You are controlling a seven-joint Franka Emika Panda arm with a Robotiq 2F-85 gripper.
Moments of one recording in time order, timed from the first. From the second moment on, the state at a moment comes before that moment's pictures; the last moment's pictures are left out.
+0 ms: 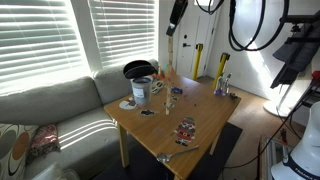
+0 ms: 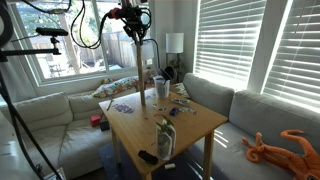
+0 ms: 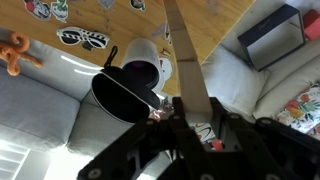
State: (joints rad) arm 0.11 -0.06 0.10 -1.41 0.08 1.72 -0.13
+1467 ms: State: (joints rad) arm 0.07 -0.17 0.05 -1.51 0.05 1.83 0.02
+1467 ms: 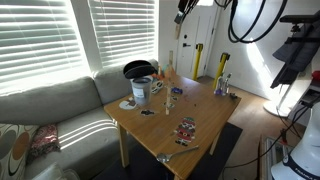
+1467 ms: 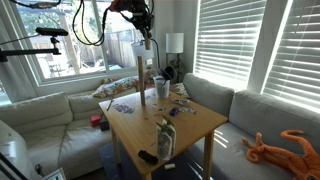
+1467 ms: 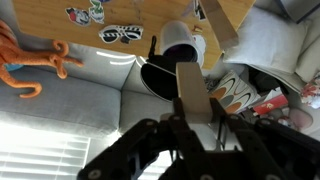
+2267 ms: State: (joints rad) arm -0.04 -0.28 0.00 -2.04 0.00 1.88 0.34
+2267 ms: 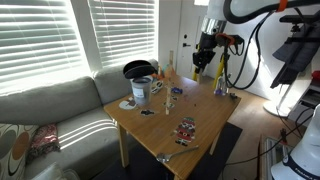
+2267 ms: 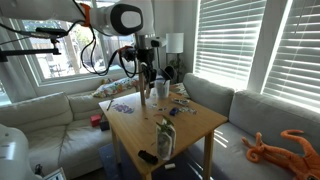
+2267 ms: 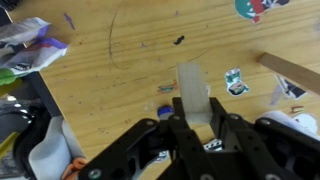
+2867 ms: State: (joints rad) arm -0.05 -0.28 0.05 -2.08 -0.13 2.04 0.50
